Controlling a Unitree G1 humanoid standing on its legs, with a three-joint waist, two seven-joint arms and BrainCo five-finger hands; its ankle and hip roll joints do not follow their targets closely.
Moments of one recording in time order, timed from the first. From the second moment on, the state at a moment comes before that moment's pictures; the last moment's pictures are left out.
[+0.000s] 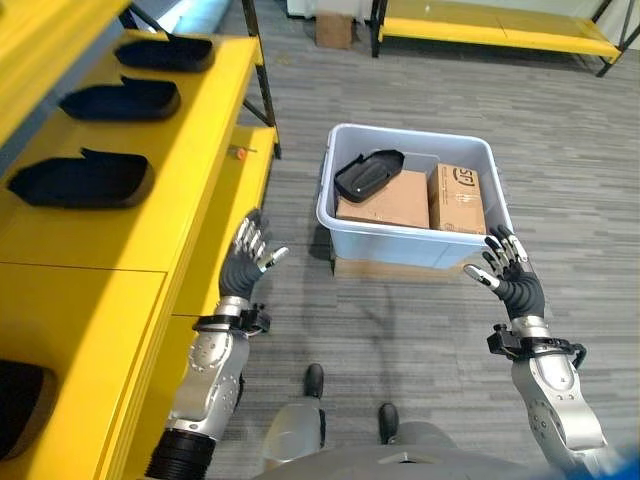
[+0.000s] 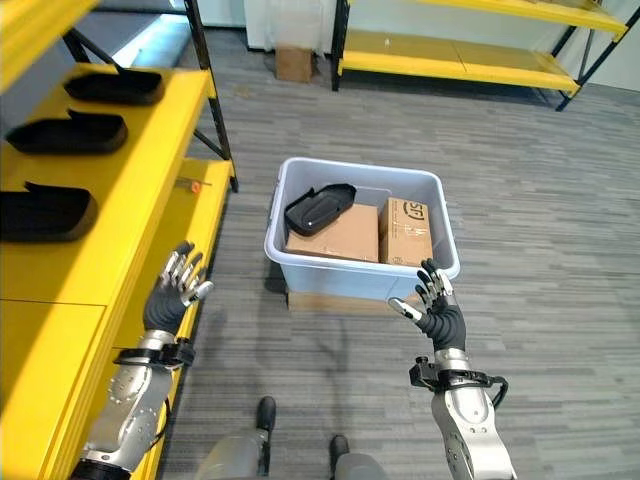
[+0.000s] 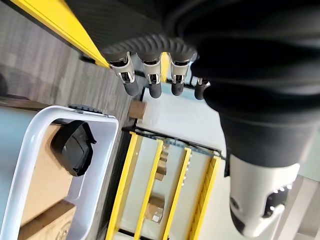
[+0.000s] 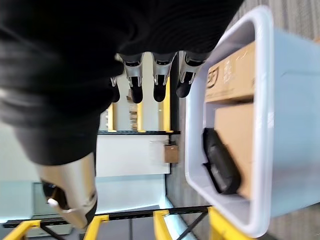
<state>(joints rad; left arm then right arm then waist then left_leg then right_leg) 0.07 0.35 -0.11 -0.08 -0.52 -0.21 0.05 0.16 -0.31 0.09 -0.14 0.42 -0.18 -0.11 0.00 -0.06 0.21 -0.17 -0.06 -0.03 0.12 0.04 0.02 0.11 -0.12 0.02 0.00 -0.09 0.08</state>
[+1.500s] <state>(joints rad) 0.09 0.38 -0.15 -0.06 -0.52 -0.18 0.04 0.18 -0.31 0.06 -0.12 0.46 -0.17 -0.09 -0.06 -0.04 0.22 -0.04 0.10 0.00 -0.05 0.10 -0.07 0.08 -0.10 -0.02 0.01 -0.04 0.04</state>
